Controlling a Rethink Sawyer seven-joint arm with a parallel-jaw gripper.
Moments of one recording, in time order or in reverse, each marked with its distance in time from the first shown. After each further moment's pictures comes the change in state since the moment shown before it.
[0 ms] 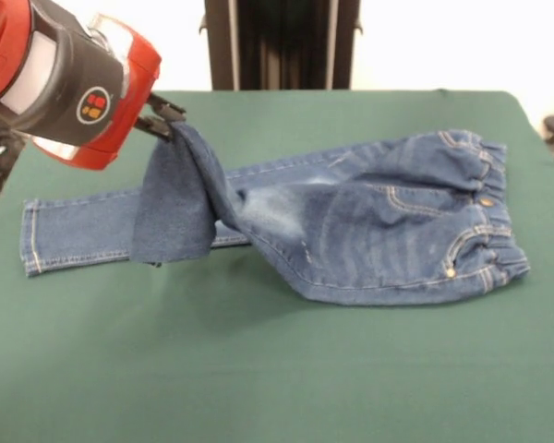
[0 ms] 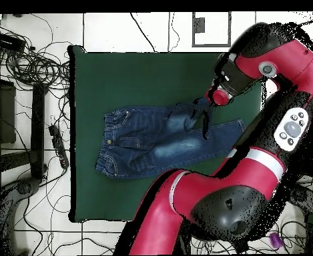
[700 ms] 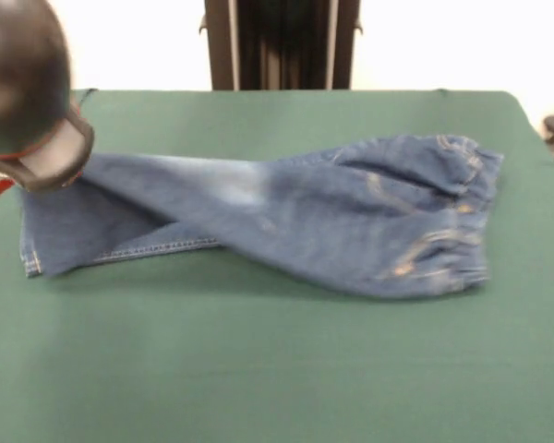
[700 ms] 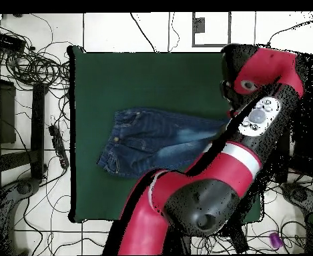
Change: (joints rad) arm 0.094 0.000 -0.135 0.073 -0.580 -0.482 0.000
